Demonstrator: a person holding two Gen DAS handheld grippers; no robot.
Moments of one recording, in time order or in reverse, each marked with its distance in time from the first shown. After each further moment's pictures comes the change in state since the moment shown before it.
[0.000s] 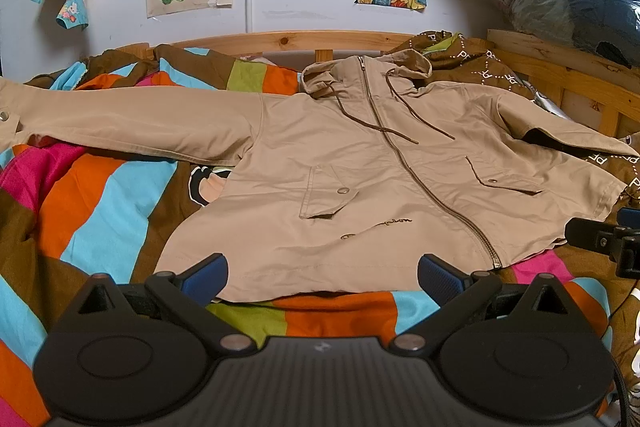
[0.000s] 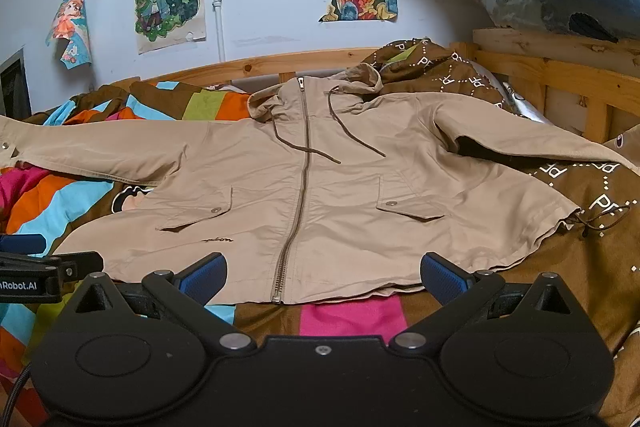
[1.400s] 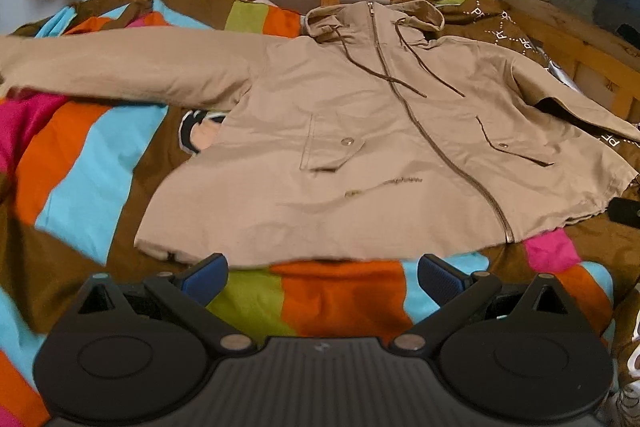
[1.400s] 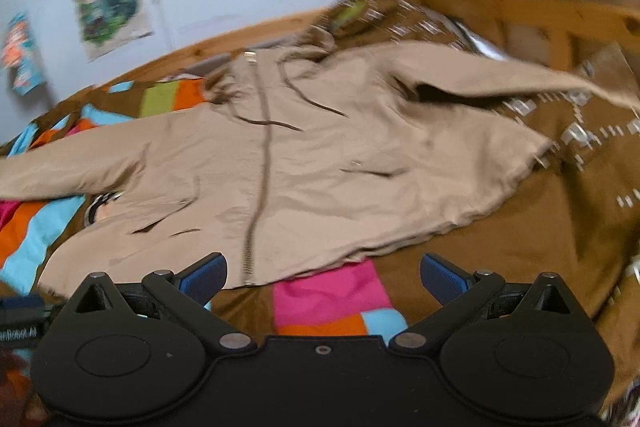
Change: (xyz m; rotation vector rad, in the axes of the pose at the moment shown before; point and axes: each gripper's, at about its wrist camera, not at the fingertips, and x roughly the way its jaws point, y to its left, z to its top) left arm 0.031 0.013 0.005 -0.044 0.183 -0.027; right arm 0.013 -0.027 -0.005 0.203 0.120 -0.087
